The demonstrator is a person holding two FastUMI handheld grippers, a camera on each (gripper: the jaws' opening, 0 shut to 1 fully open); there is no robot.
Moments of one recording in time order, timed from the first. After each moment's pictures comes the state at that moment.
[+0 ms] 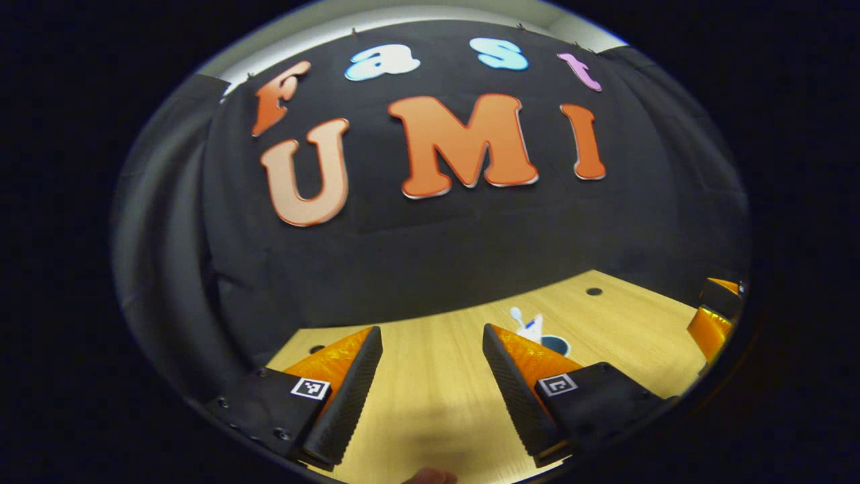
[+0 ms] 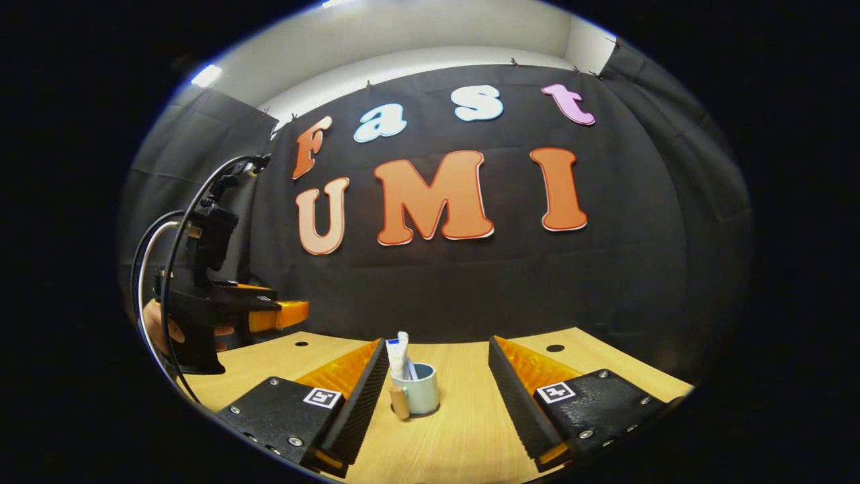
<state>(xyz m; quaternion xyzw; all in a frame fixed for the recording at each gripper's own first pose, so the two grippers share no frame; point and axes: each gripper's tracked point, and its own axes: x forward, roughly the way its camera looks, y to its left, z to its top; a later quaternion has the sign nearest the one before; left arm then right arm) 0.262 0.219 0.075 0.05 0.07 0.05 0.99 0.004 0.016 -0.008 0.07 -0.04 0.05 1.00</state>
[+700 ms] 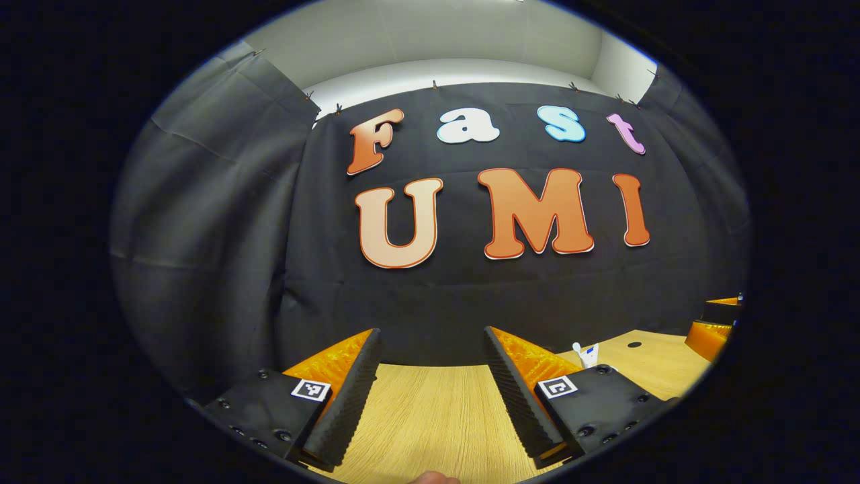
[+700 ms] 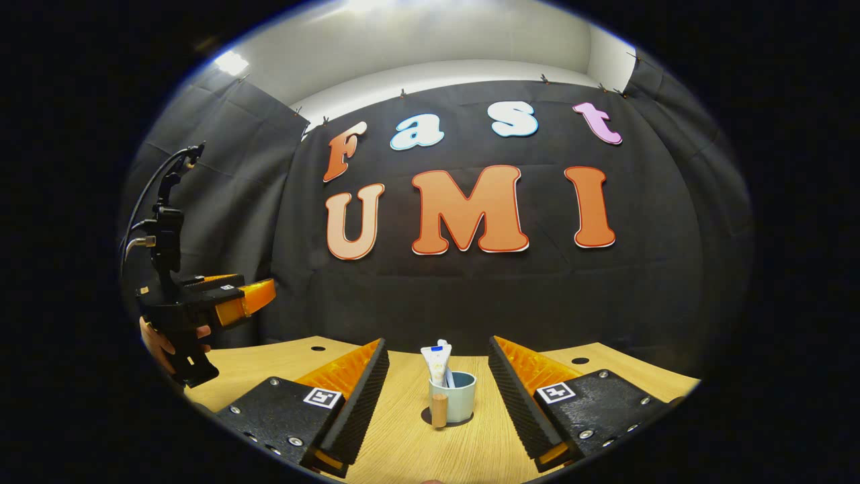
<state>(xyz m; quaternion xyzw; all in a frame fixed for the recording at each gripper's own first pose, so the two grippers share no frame) 0.193 0.300 0.078 0.00 -0.08 0.12 0.99 0.002 0.072 -0.006 0.05 -0.08 0.07 0.99</state>
